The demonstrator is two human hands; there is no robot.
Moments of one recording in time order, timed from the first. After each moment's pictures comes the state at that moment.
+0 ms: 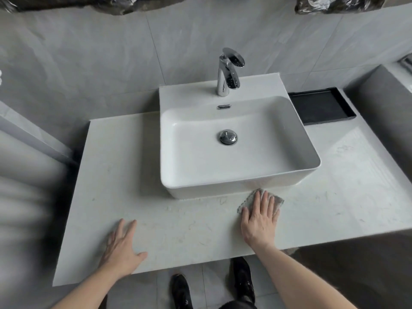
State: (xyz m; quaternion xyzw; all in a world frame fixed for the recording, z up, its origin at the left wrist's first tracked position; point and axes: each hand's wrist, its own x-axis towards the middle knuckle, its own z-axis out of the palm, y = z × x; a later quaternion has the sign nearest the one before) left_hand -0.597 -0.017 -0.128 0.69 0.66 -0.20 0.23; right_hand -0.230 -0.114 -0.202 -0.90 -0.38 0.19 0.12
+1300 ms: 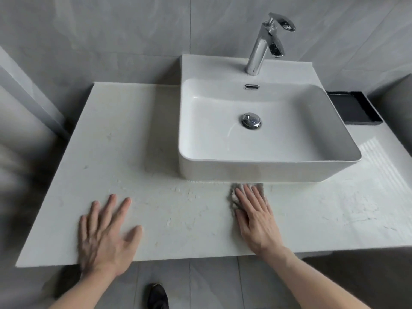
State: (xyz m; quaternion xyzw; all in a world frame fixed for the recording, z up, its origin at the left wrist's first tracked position) left_hand -0.642 -0.042 -0.212 0.73 0.68 0.00 0.05; right_hand -0.265 -0.115 -0.219 -0.76 -0.62 0.15 0.14
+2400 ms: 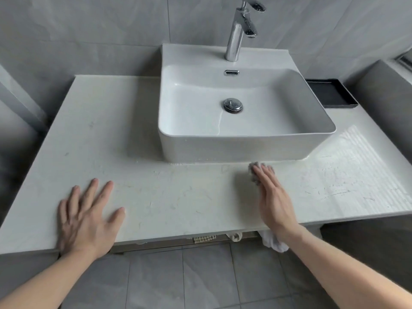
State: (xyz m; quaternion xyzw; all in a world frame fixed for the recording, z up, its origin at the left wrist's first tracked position) left_hand -0.643 -0.045 -0.221 0.74 0.67 0.01 0.03; right_hand -0.216 -0.153 -0.200 -0.77 -0.56 0.10 0.29
